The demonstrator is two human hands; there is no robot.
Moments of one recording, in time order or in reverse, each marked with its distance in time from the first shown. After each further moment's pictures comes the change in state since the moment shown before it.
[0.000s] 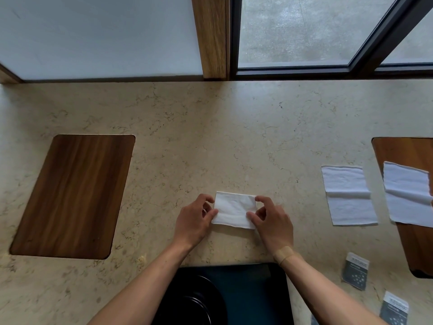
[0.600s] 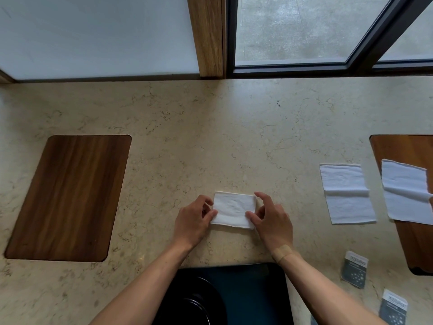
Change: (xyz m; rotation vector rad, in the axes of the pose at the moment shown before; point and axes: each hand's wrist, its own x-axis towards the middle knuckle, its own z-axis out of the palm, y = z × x) left_hand 0.002 -0.001 0.004 0.024 -0.017 -0.004; right_hand 0.003 0.005 0.003 -0.043 0.013 0.010
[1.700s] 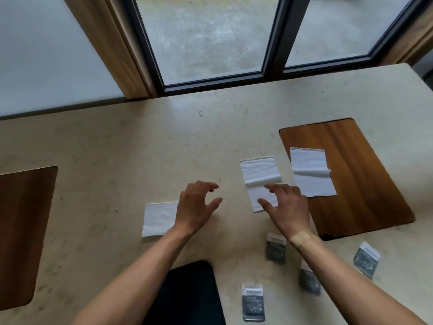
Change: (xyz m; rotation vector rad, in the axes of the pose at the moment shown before) left_hand 0.023 0.167 0.083 0.047 0.027 0.367; right_hand -0.004 0.146 -0.156 -0.219 0.200 0.021
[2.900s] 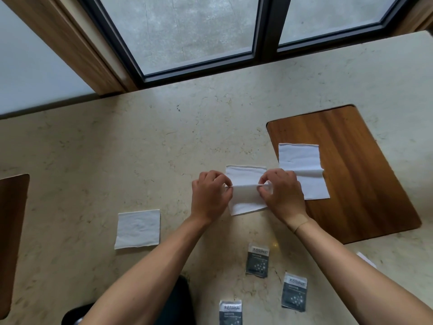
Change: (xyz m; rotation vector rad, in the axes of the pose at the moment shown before) left_hand 0.058 0.061 0.079 0.126 -0.032 0.002; right_hand 0.063 0.058 0.012 0.148 -0.028 -0.035
